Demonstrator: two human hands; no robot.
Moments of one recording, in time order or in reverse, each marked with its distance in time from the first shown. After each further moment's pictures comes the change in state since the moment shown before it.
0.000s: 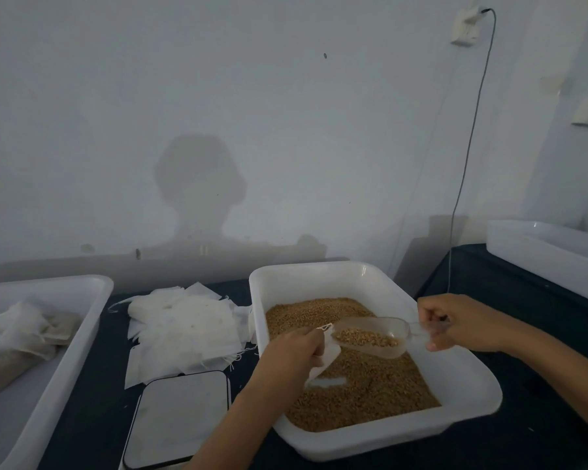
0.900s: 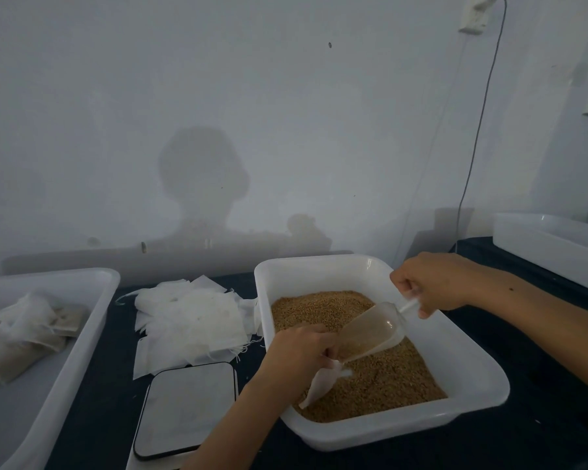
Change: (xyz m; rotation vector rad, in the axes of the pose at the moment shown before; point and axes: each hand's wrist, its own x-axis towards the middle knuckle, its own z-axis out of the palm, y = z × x) left_hand 0.000 0.005 -0.008 0.031 -0.082 0.068; right_hand 0.030 -0.065 -0.023 -0.704 -0.090 -0.032
